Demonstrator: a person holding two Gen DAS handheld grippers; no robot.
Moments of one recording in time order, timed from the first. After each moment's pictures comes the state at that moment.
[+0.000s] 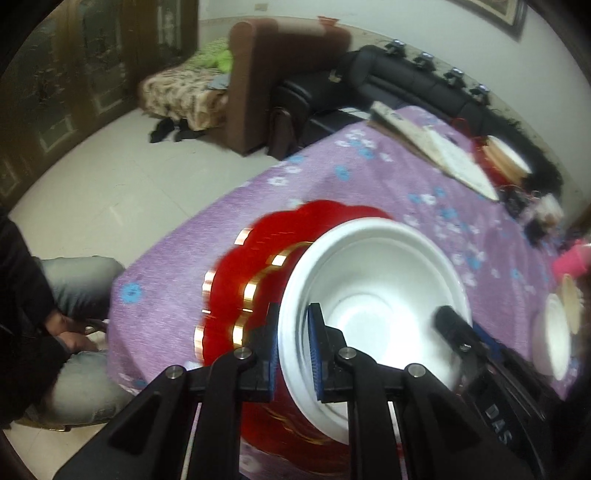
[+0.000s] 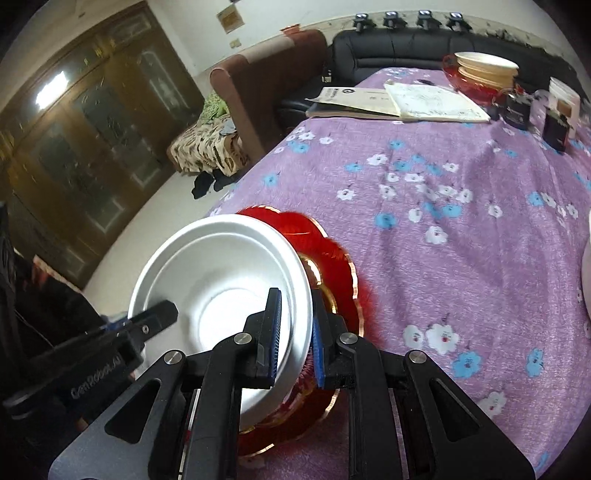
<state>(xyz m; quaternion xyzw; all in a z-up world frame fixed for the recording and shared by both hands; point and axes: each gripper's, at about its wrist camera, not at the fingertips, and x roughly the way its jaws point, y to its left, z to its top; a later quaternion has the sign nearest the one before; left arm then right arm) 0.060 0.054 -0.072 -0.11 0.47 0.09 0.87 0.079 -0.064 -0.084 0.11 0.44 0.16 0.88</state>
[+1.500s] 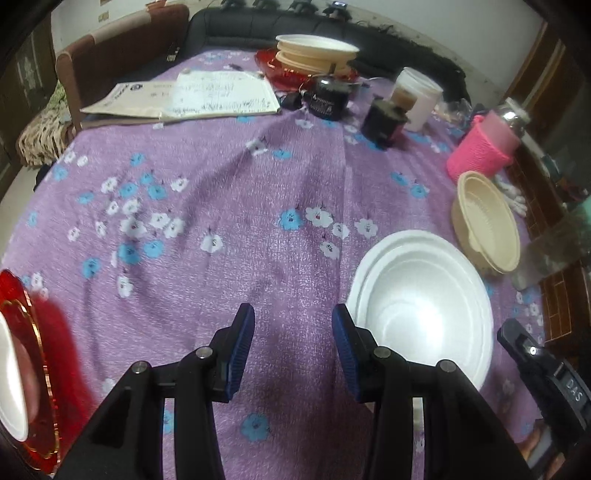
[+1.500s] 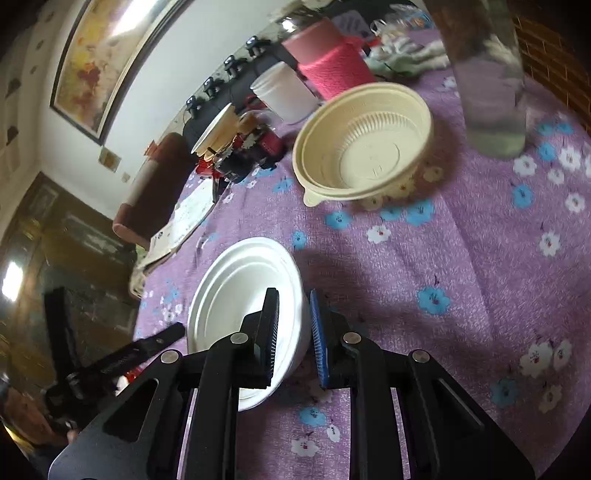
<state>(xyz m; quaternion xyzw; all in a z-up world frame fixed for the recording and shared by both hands) 0.128 -0.246 -0.079 -0.02 0.53 -0.13 0.84 0.004 -0.462 -0.091 0.38 0.38 -0.02 0.84</state>
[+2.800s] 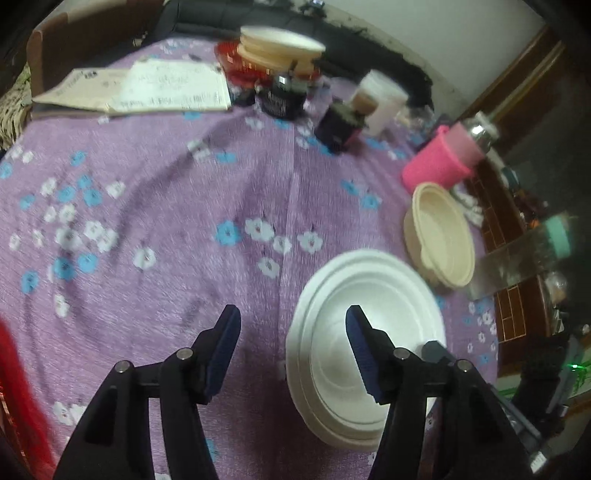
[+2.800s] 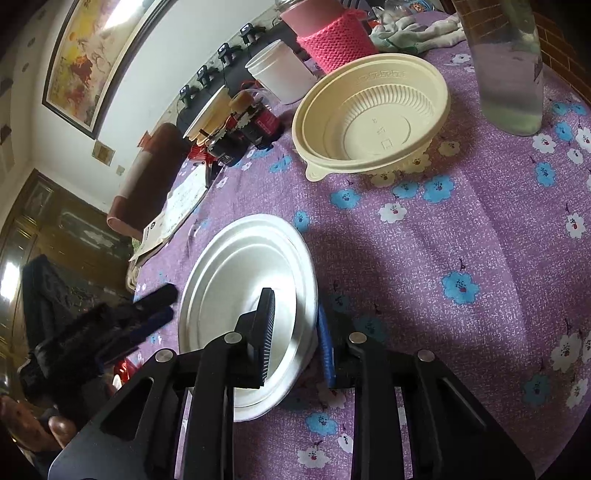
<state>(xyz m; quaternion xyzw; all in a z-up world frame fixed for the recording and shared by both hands) 0.150 -0.263 -0.086 -0.09 0.54 -0.22 0.81 0.026 -0.449 -0.108 0.38 0.40 -0.02 0.83</state>
